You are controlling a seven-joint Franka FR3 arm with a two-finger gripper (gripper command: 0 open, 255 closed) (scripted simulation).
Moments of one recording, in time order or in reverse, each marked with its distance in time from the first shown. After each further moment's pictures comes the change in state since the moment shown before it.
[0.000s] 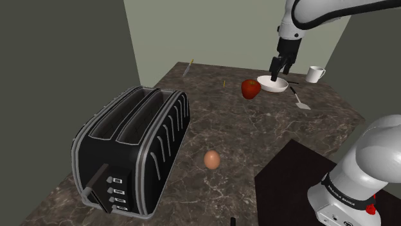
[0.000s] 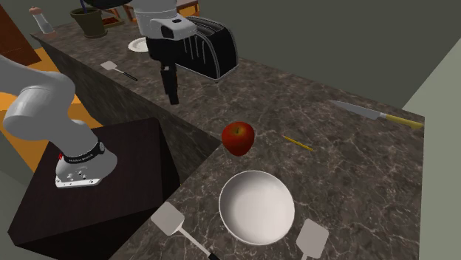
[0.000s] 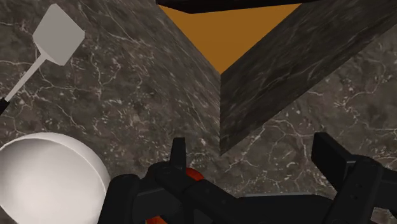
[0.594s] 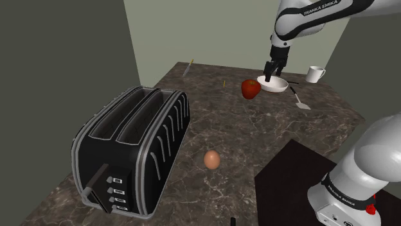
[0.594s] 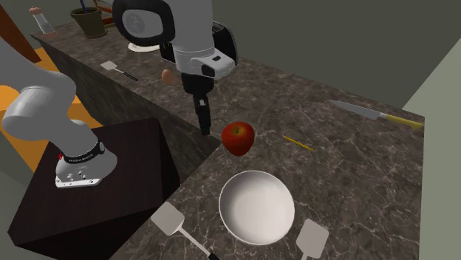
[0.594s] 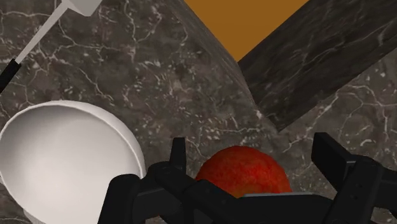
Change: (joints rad) arm -0.034 0.287 -0.125 0.128 0.000 0.175 -0.147
